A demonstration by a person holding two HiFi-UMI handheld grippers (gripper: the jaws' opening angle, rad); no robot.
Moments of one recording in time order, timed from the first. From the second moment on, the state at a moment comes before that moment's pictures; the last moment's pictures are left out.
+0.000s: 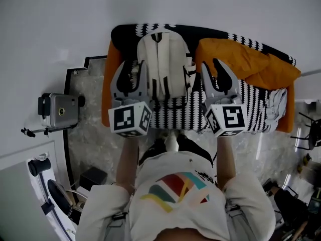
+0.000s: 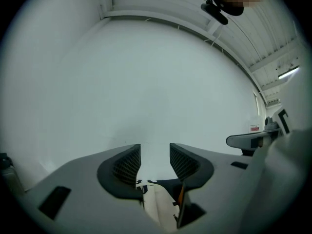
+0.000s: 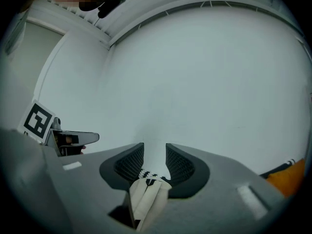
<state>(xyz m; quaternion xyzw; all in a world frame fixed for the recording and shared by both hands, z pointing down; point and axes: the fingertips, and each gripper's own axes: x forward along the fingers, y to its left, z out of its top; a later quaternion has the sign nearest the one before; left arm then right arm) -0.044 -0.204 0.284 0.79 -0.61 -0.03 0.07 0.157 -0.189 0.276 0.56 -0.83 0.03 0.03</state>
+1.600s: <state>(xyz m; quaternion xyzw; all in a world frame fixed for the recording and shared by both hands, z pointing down) -0.112 -0.448 0.719 0.76 -0.57 0.17 0.25 0.154 -0.455 0.689 0.45 -0.83 0.19 0.27</state>
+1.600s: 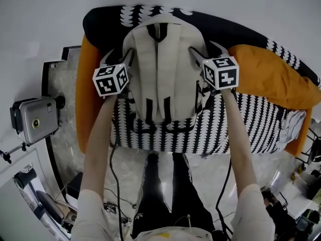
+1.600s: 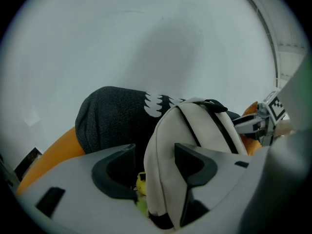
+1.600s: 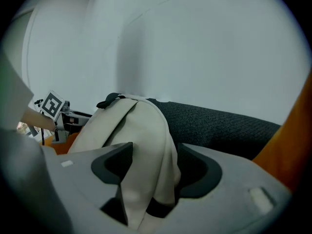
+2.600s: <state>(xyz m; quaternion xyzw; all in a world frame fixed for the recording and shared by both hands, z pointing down) -0.091 -0.461 0.757 0.77 -0.48 0.20 0.36 0.145 -0.462 0.722 0.41 -0.83 0.25 0.27</state>
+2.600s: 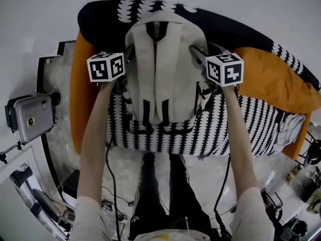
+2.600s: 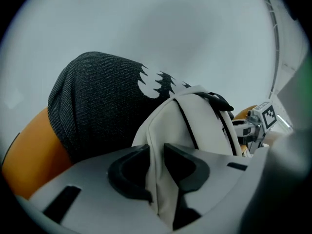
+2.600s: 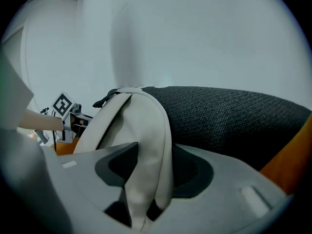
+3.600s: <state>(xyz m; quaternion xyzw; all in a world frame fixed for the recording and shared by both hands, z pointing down) -0.088 -0.387 0.644 0.78 -0.58 0.09 0.23 0.152 -0.397 0.657 0.51 -0.81 0.16 0.24</state>
